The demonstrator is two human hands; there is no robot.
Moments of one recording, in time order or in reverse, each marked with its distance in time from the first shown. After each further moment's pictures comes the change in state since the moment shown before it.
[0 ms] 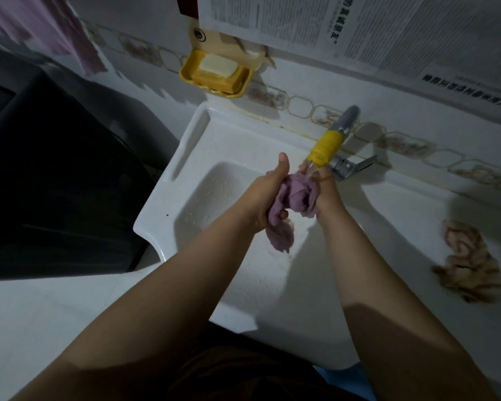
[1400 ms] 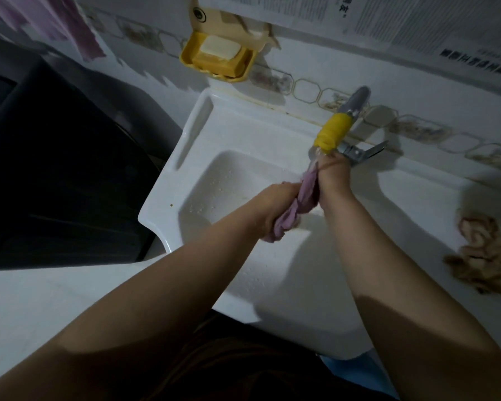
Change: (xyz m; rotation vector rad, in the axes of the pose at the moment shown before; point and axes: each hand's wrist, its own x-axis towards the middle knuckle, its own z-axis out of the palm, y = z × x) left_hand -0.008 -0.023 0.004 0.184 -0.031 -0.104; right_hand 0.013 -0.007 0.013 -0.096 0.293 -0.048
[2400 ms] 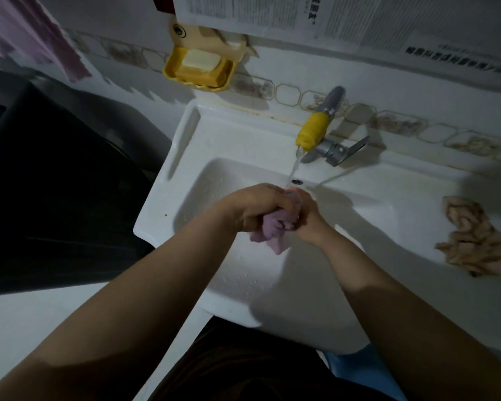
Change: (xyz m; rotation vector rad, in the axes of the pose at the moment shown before) left_hand -0.004 0.009 -0.016 0.196 -0.245 -0.102; right_hand -0.012 0.076 -0.025 -0.564 -0.428 -0.210
